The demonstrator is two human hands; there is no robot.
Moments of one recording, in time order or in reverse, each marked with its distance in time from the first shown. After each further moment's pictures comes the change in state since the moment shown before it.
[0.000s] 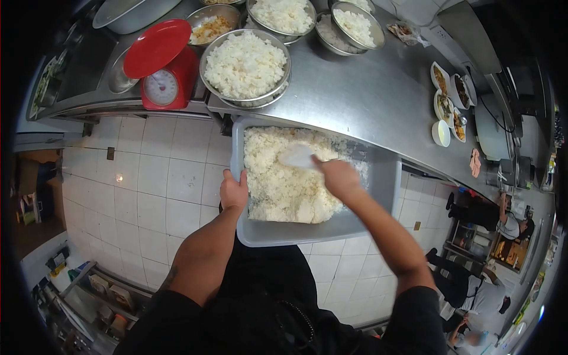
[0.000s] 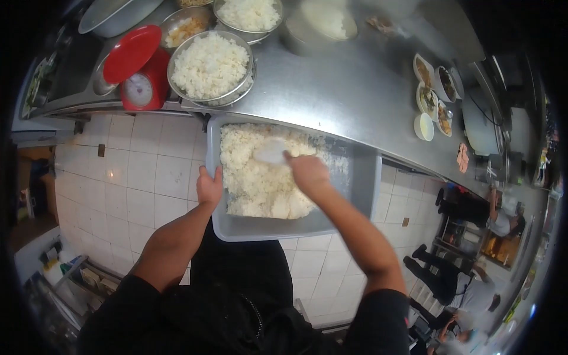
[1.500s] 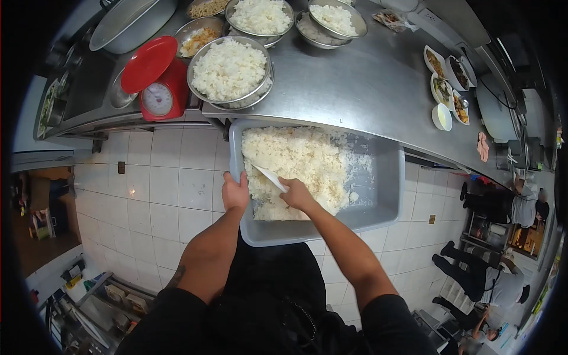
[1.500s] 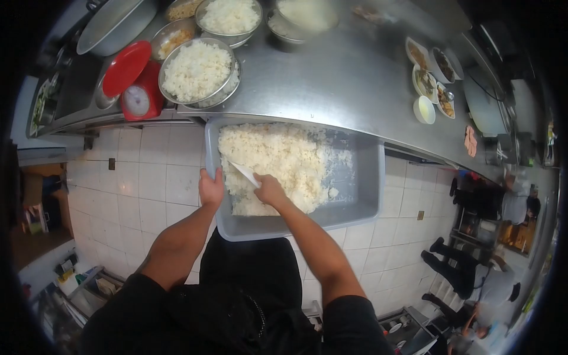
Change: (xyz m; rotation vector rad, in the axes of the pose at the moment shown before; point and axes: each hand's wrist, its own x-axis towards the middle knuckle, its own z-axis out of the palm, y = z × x) left_hand -0.012 0.016 -0.008 0.007 0.014 -0.020; right_hand 0.043 -0.070 0.166 0.846 0.091 -0.050
